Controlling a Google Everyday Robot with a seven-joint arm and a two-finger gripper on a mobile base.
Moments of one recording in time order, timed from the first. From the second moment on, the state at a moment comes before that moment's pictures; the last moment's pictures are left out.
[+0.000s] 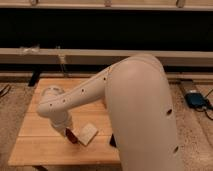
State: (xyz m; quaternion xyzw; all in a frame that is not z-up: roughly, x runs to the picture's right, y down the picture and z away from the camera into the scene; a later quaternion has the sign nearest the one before) arm -0.199 0.215 0.747 -0.32 0.13 0.34 0.87
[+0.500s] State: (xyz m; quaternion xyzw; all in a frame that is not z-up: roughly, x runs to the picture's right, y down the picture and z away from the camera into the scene) arm -0.164 0.192 0.762 -0.31 0.15 0.38 0.86
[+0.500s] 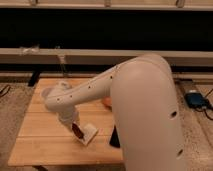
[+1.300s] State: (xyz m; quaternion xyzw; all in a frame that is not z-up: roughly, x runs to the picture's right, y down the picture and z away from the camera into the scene) arm -0.117 0.192 0.767 -0.30 0.18 0.43 0.83
